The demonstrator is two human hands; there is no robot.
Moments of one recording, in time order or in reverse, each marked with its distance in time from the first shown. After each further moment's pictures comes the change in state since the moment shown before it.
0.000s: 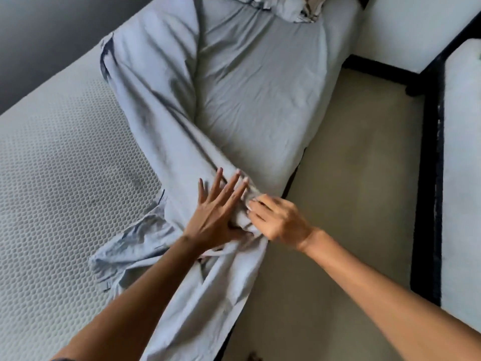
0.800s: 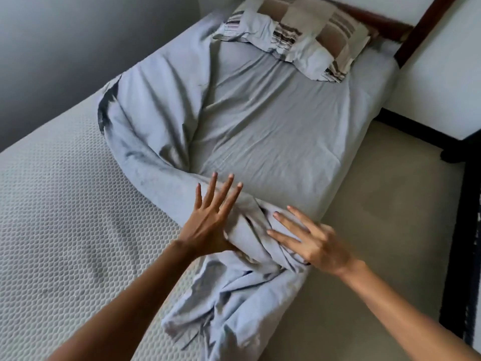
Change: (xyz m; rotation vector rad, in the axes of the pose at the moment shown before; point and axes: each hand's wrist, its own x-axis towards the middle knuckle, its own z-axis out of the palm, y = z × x) left_hand 0.243 -0.092 -0.013 0.050 -0.071 -0.155; right_hand 0.033 0.282 0.072 0.095 -0.138 -0.094
